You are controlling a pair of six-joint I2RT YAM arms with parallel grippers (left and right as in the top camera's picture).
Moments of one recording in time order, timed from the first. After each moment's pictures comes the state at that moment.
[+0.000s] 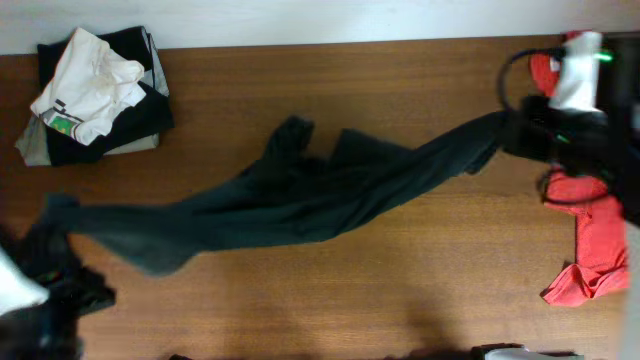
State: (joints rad) left arm -0.39 0.76 1.65 -1.15 -0.60 -0.34; right arm 0.03 1.44 2.17 -1.54 -0.09 0.31
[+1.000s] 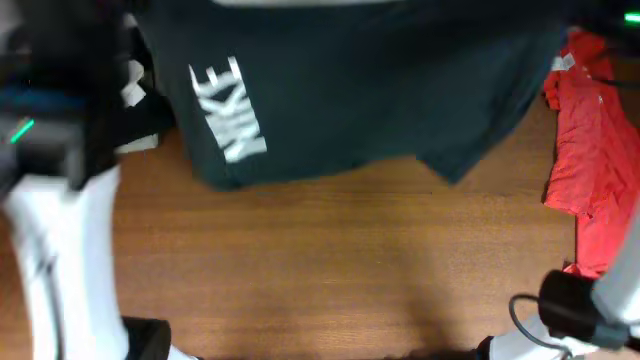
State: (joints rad) left arm -0.15 1.71 2.47 -0.84 -0.45 -0.09; right arm -0.27 1.79 2.57 -1.22 -0.28 0.29
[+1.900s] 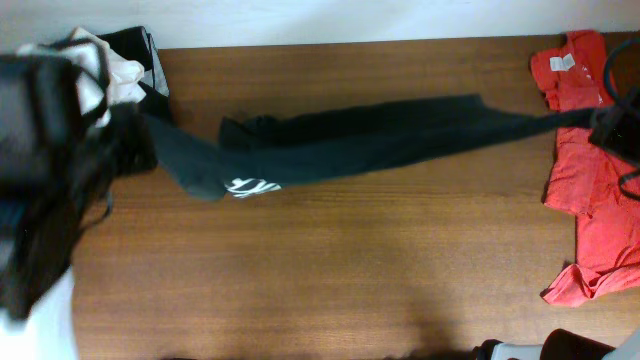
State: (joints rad) left arm -0.10 1.44 2.25 -1.53 -0.12 -0.22; right arm -0.38 1.54 2.37 -1.69 -0.31 0.21
